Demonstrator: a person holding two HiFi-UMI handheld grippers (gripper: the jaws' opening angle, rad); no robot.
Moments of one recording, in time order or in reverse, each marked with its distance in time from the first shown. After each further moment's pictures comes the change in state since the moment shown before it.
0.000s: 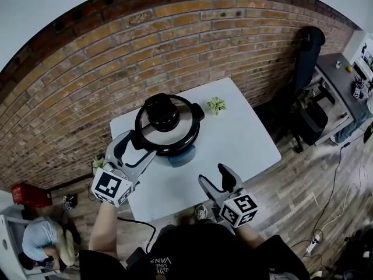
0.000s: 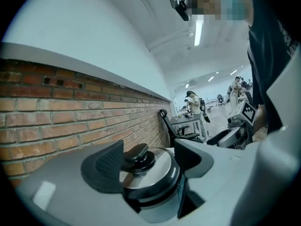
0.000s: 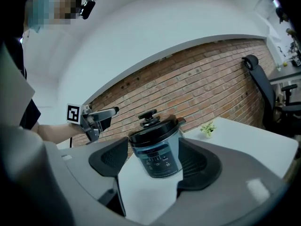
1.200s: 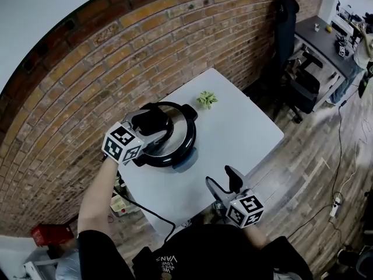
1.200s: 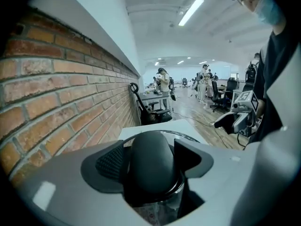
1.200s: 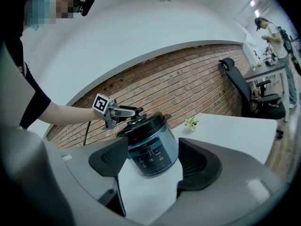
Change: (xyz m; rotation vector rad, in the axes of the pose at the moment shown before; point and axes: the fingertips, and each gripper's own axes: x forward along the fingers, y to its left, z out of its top) left arm 0.141 0.022 -0.059 0.083 0.350 -0.492; right arm -0.001 -0.006 -0.023 0.109 -0.052 -0.225
